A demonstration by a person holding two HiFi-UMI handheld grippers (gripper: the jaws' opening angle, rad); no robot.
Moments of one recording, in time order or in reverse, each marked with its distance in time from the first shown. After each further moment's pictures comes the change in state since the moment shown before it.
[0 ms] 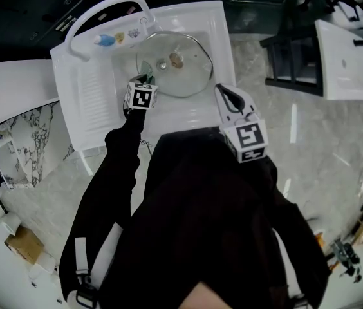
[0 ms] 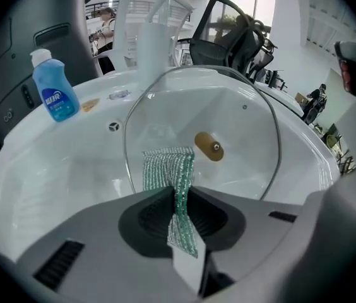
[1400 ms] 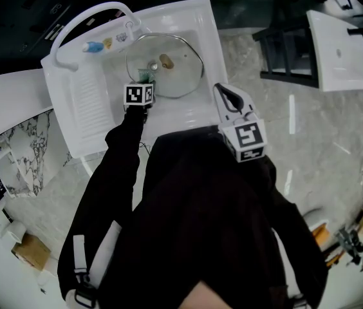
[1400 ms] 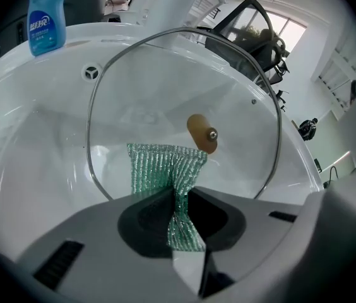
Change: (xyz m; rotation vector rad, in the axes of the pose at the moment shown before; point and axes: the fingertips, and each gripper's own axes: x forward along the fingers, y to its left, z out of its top) left arm 0.029 -0.036 -0.007 -0.175 0.083 -0.200; right arm -0.012 -0.021 -0.008 0.027 0.026 -0.048
